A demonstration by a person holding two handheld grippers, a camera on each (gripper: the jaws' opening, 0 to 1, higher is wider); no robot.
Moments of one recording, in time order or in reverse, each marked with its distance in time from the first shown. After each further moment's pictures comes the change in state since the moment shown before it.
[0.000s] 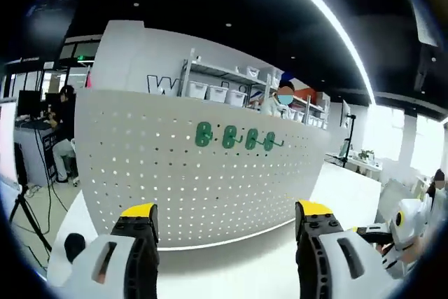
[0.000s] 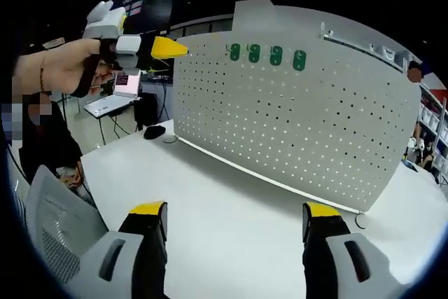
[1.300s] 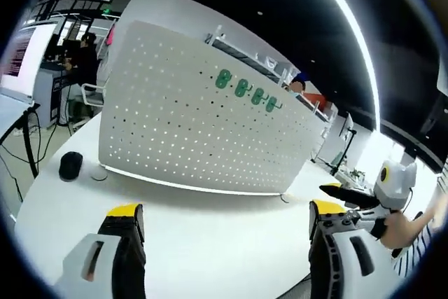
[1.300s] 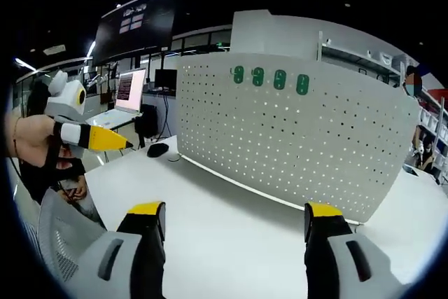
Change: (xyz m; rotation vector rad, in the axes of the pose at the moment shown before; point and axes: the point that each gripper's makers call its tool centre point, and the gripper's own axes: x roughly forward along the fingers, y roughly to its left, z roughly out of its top) left arm -0.077 -0.003 -0.091 -0.204 0.107 0.022; right arm -0.010 0.005 0.039 0.022 -0.068 -0.013
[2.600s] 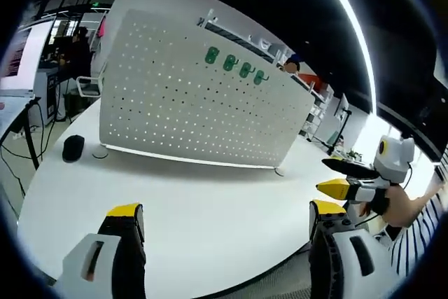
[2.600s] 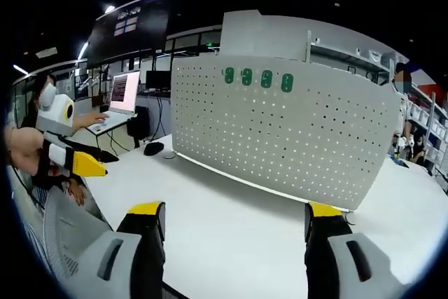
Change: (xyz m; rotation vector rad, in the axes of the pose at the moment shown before) left arm -0.033 -0.013 -0.041 0.037 0.110 -0.021; right arm -0.035 -0.001 -0.012 0.024 0.002 -0.058
